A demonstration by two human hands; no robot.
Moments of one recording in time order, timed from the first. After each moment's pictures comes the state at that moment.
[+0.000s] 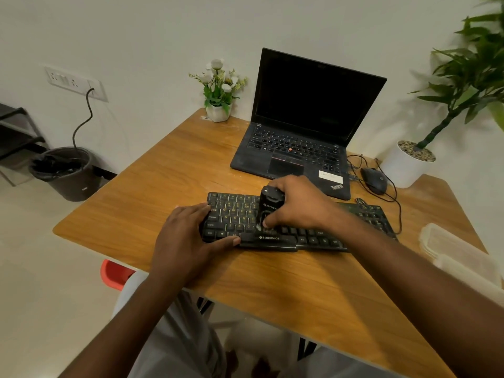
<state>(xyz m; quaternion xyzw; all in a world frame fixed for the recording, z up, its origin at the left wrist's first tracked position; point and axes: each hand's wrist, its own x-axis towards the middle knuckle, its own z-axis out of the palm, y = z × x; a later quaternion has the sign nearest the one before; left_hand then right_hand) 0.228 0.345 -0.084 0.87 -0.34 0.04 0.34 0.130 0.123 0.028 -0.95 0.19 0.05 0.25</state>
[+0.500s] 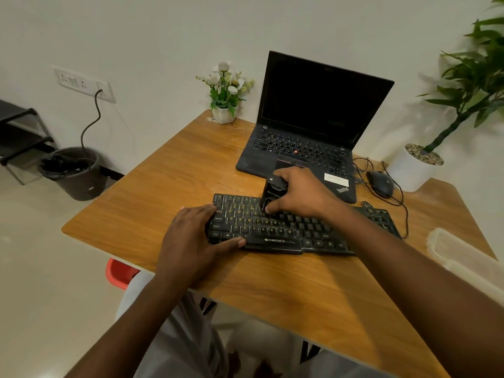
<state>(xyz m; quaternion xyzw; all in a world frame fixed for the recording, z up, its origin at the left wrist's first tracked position) 0.231 0.345 -0.086 0.87 -0.33 0.03 0.35 0.153 0.108 0.023 -0.95 0.19 0.00 0.25</state>
